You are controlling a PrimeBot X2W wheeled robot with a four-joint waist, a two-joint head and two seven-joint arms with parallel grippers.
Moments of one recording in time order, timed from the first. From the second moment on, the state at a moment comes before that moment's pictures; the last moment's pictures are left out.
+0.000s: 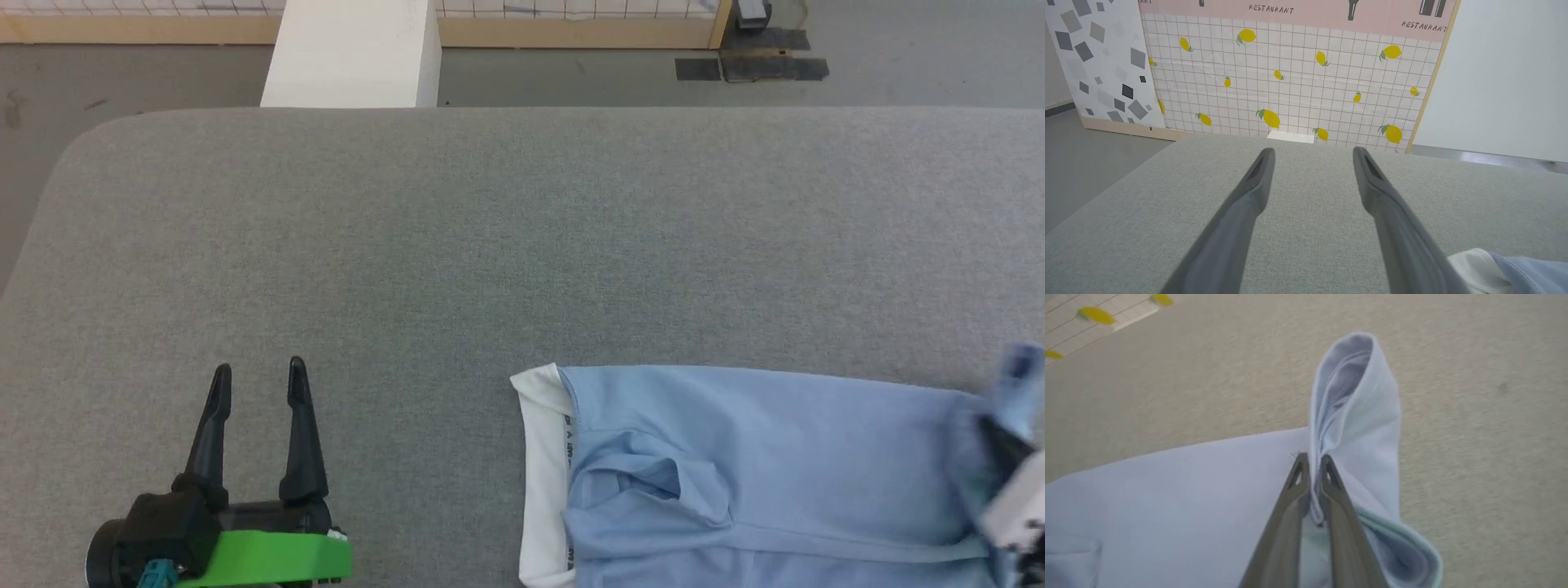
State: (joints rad) left arm 0.12 0.05 -0.01 -0.21 -0.18 0.00 -0.26; right arm 0.00 -0.18 -0.40 -0.01 0.42 0.13 0.59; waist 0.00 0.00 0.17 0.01
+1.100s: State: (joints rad) left arm 0.11 0.05 -0.08 -0.16 -0.25 0.01 -0.26; right arm -0.22 -0.11 0.36 0.10 0.43 0.13 0.87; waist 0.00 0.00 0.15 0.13
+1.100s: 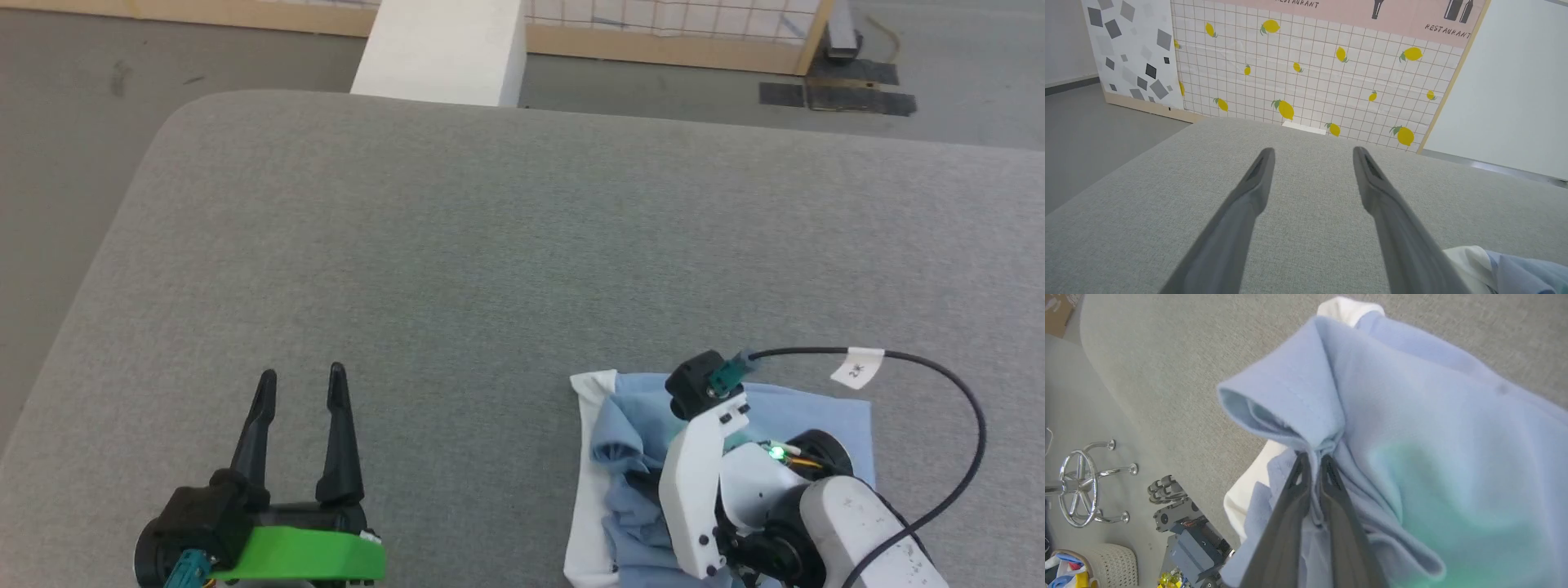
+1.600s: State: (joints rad) left arm 0.10 0.05 -0.09 -0.15 -0.27 0.02 -0.26; right arm -0.24 -0.12 0.28 -0.03 0.48 0.13 0.82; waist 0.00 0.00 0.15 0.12
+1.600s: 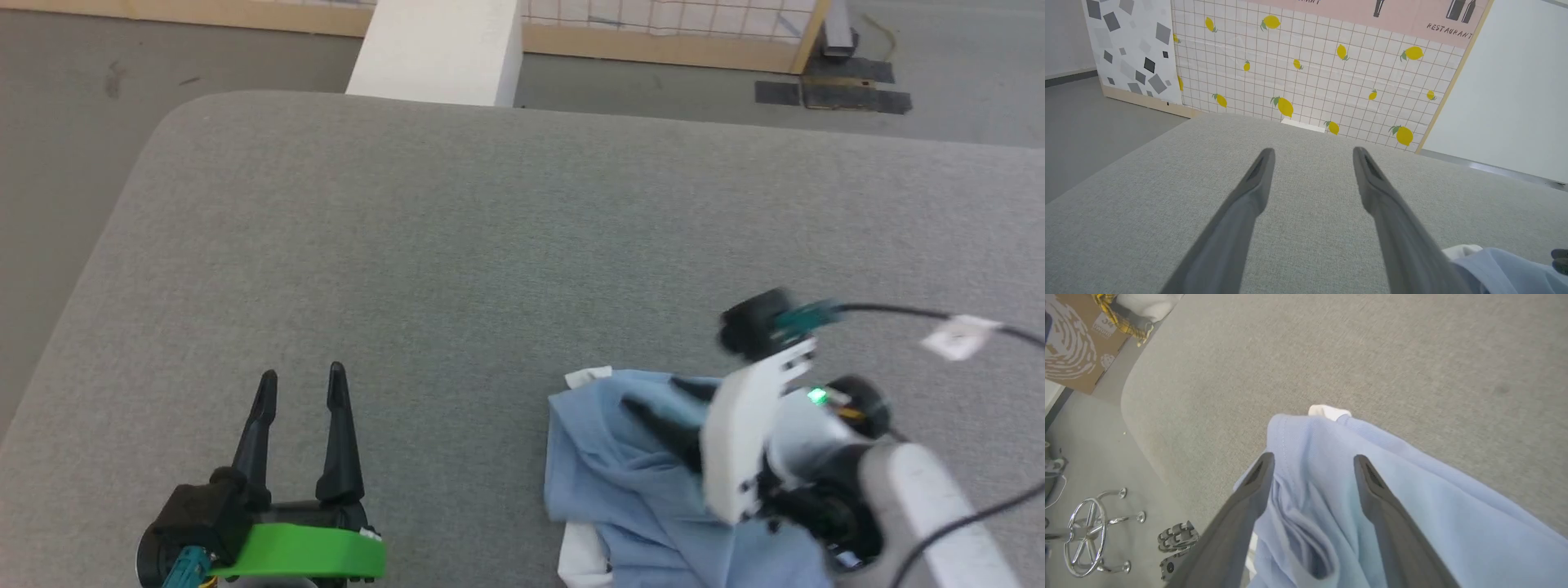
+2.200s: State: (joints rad) left arm 0.09 0.05 -0.07 -0.16 -0.23 0.00 -0.26; right arm 0.10 -0.12 -0.11 -0.21 0.38 0.13 0.60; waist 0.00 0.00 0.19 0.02
